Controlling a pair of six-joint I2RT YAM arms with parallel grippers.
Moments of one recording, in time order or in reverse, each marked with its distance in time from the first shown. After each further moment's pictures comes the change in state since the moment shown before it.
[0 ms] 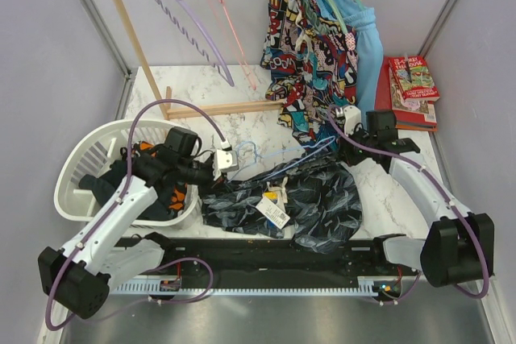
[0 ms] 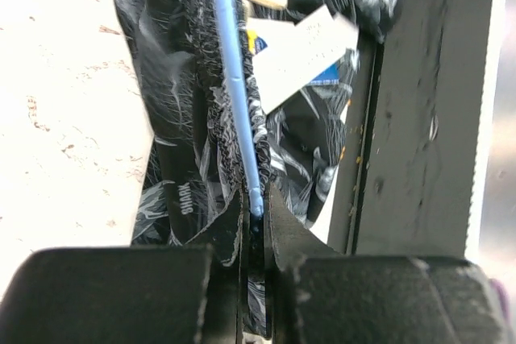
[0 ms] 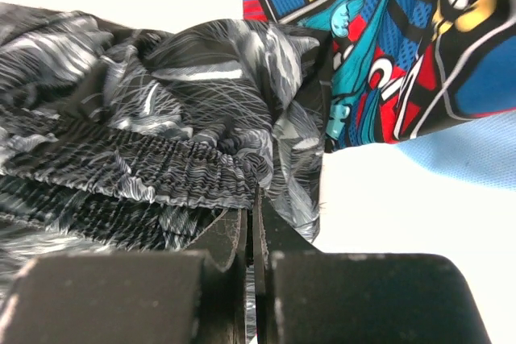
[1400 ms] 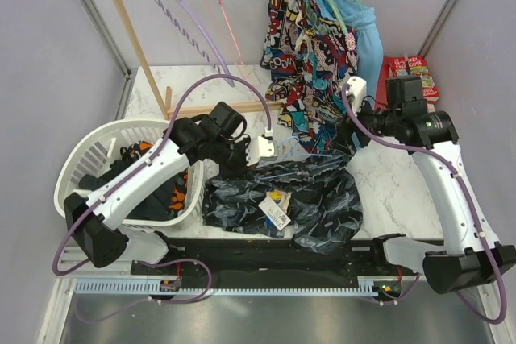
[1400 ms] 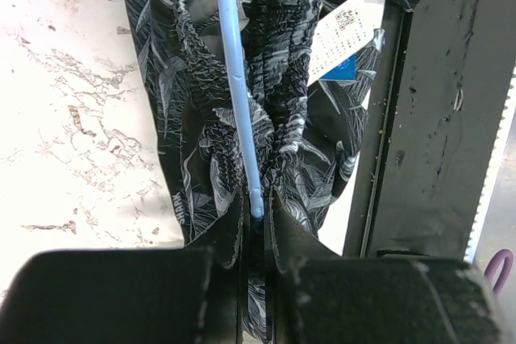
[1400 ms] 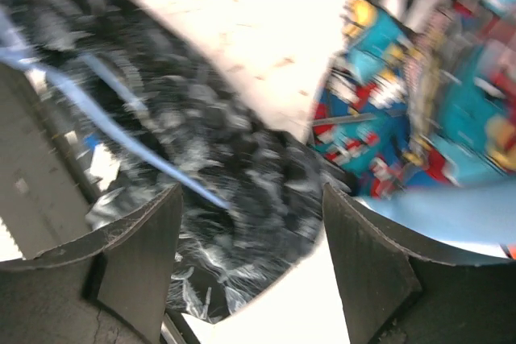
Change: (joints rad) left arm -0.290 0.364 0.471 -0.267 -0.333 0.007; right arm 0.020 -0.039 0.563 -0.504 -0.269 -0.203
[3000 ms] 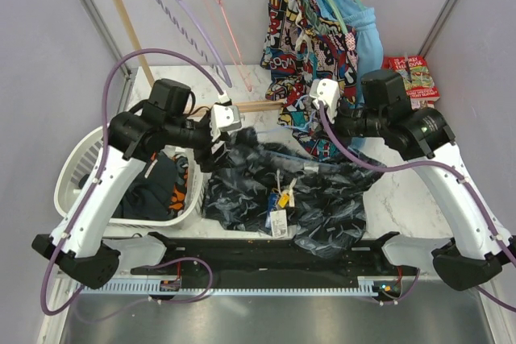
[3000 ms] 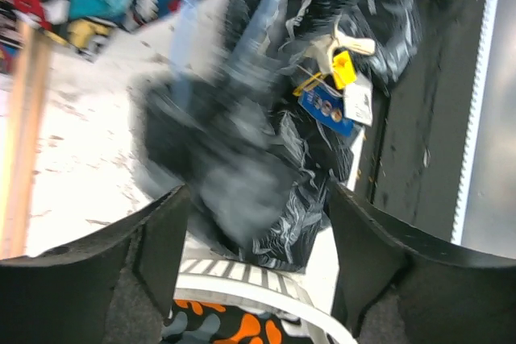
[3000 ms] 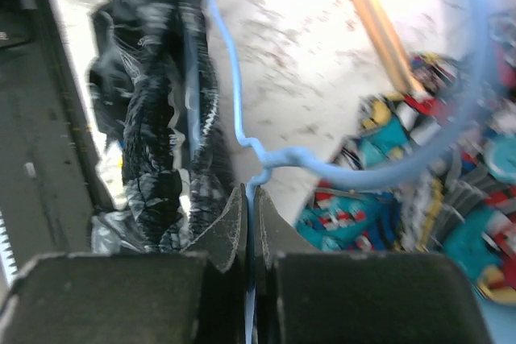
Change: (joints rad) left arm 0.220 -0.135 0.200 -0.103 0.234 0.001; right arm 0.341 0.017 0.173 -0.030 0.091 -0.053
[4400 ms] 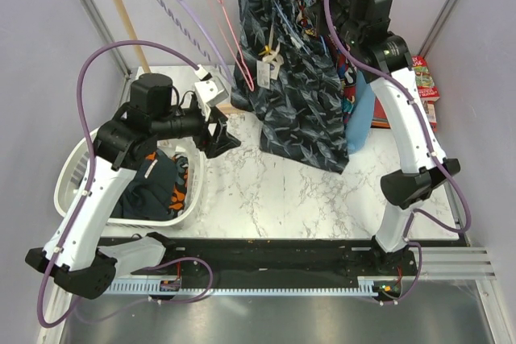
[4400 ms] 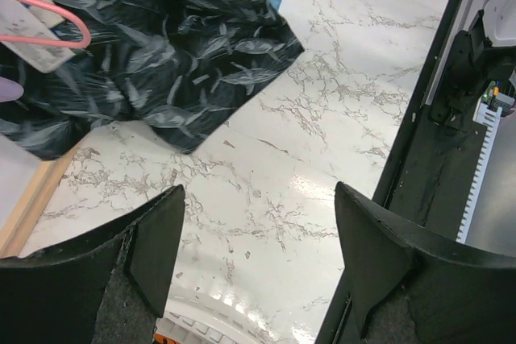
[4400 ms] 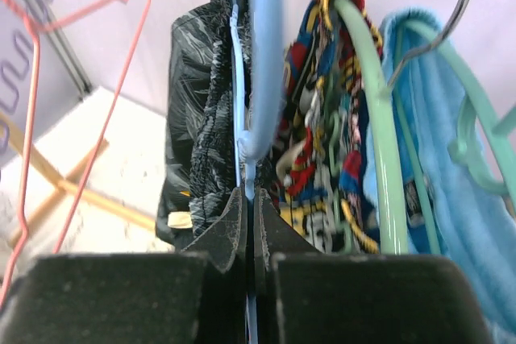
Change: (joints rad) left arm 0.038 -0.085 -0.013 0.287 -0.059 -0.372; right arm -0.127 0.625 0.777 0.423 0.450 0.490
